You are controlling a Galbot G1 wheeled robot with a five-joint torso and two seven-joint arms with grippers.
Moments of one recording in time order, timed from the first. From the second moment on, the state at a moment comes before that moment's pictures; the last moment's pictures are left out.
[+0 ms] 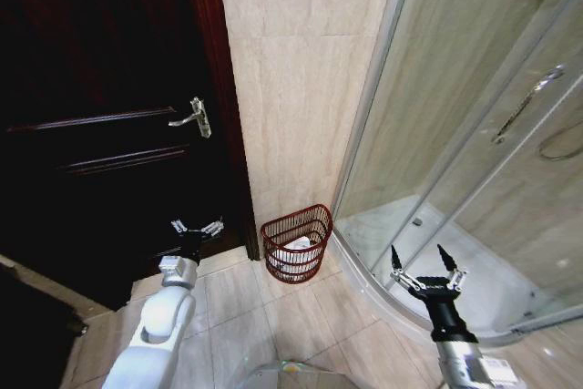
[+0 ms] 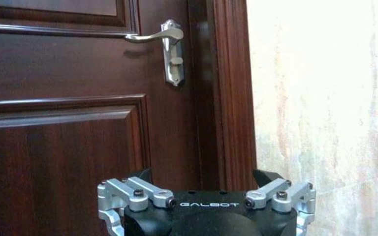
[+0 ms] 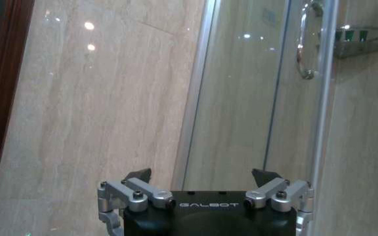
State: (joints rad) left arm 1.48 -1.29 -0.61 -2.05 -0.19 0.00 -0.10; right arm -1.94 1.61 0.83 2.36 0.08 0.27 -0.19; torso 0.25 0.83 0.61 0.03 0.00
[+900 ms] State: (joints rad) left arm 1.47 -1.29 -0.59 -2.06 -0.18 -0.04 -0.08; right arm -1.94 1.61 0.84 2.34 0.07 0.28 -0.19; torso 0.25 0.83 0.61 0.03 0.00
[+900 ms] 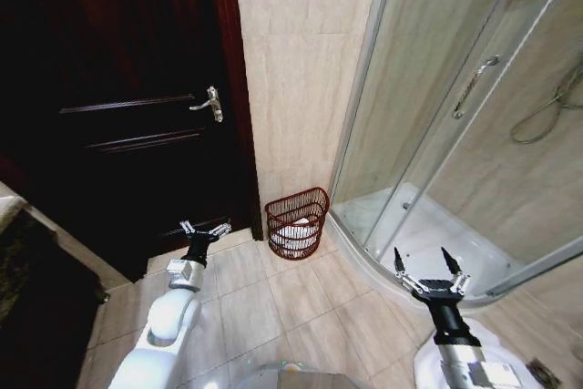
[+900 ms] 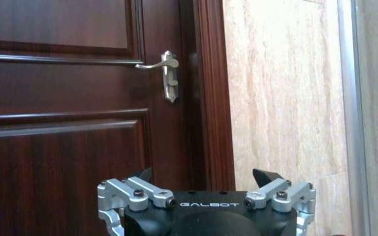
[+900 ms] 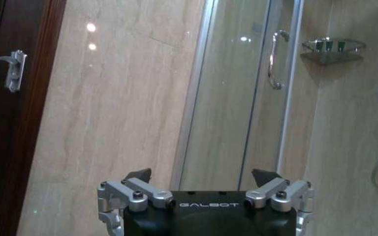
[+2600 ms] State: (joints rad) left arm 1.48 -1.29 -0.58 -2.05 -0.18 -0.08 -0.07; right arm -1.95 1.61 0.85 2.33 0.06 0.30 -0.14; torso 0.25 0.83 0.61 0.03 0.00
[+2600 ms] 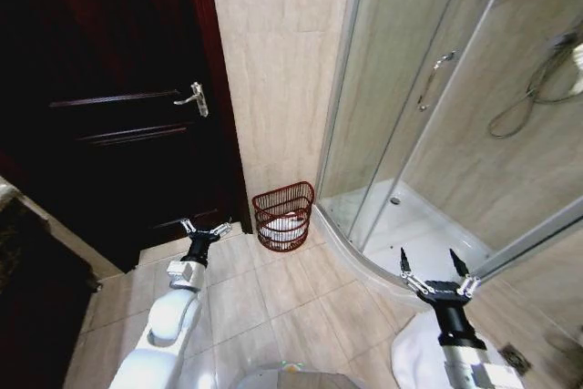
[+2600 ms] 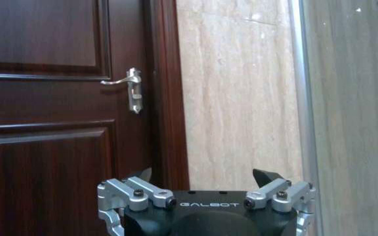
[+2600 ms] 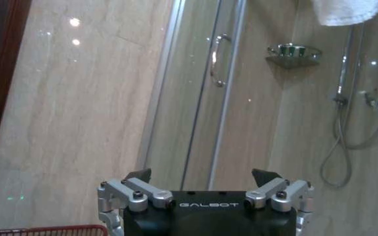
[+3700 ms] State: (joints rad) left arm 1.49 -1.29 -0.59 -2.05 -0.17 -0.09 -0.07; right arm -1.95 1.61 0.86 2.33 0.06 0.31 -0.12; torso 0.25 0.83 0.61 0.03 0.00
